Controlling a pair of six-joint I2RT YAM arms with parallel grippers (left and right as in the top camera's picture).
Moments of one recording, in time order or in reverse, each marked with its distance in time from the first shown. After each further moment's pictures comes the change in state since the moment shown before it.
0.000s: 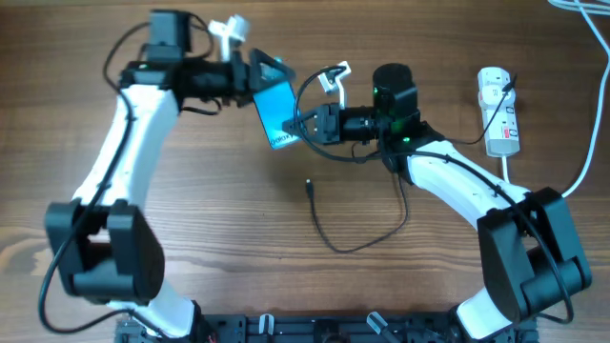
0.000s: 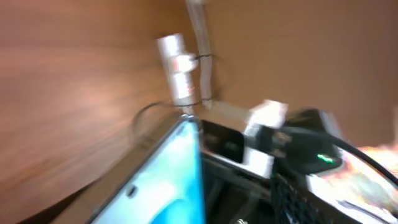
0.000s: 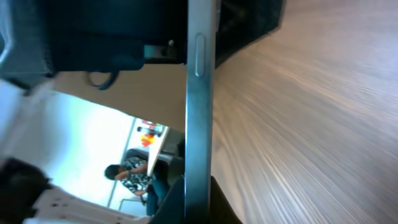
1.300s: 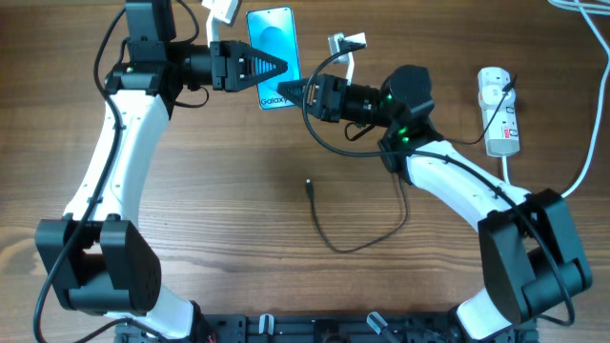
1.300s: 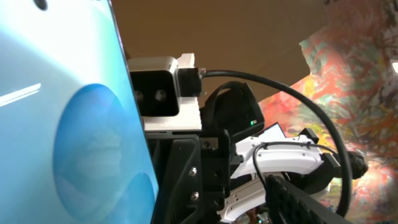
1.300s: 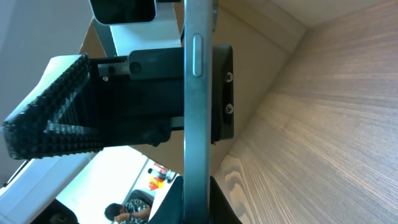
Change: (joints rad) left arm 0.014 -0.045 -0.002 0.231 0.335 0.013; right arm 0.005 -0.005 0.012 0.411 0.148 0.233
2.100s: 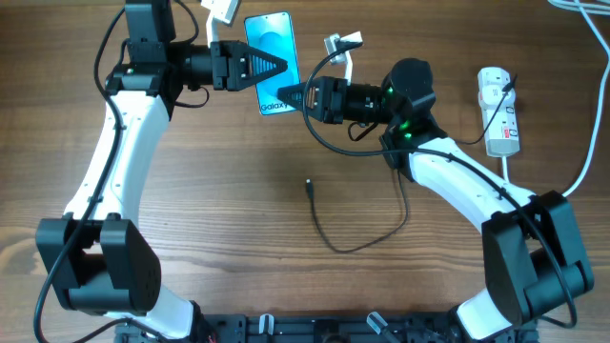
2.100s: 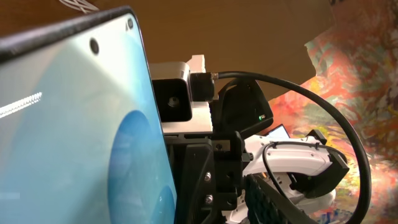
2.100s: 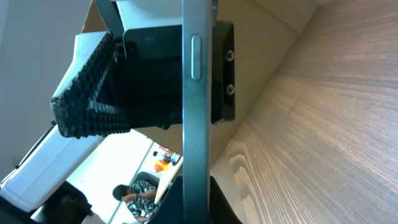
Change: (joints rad) left arm 0.002 0.000 -0.011 0.029 -0.019 -0.007; right arm -0.007 -0.006 0.021 -0.063 -0.097 -0.019
